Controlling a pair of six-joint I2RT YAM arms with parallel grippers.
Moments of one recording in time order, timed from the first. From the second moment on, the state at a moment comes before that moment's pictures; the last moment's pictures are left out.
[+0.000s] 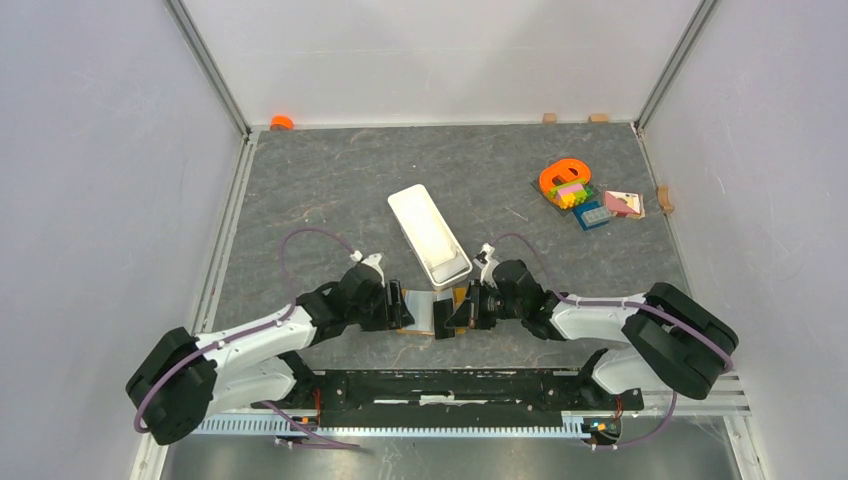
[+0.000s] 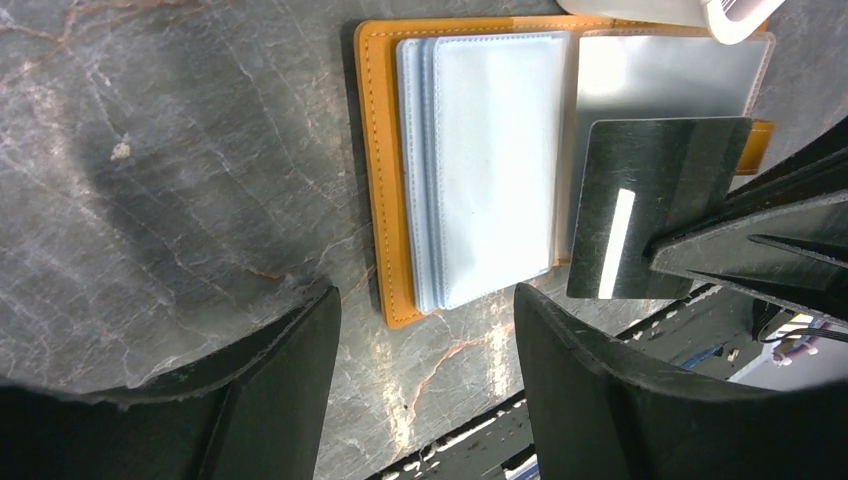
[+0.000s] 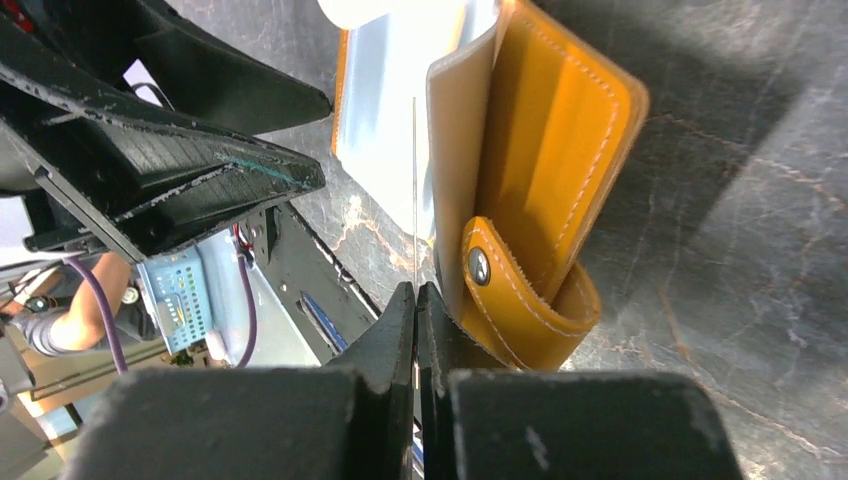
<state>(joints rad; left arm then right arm) -0.79 1.05 0.39 -0.21 0.05 -0.80 0.82 1.38 0.35 0.39 -0.39 0.94</state>
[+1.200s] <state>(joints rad) -0.79 1.24 0.45 -0.07 0.00 -0.73 0.76 1.50 0.29 0.57 -0.43 1.11</state>
